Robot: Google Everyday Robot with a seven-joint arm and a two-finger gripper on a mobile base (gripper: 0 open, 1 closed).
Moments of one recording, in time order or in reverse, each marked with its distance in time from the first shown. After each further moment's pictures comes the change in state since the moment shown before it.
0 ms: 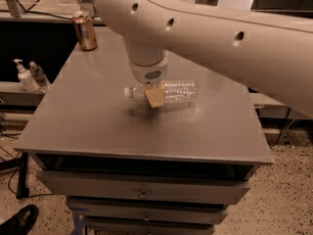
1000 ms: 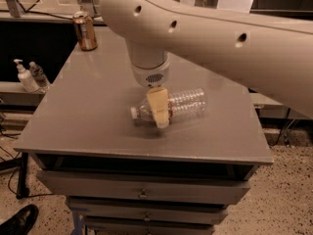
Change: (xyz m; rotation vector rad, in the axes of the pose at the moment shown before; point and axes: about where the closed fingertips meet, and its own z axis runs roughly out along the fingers) arm 0.000 0.008 0.005 -0.026 -0.011 0.009
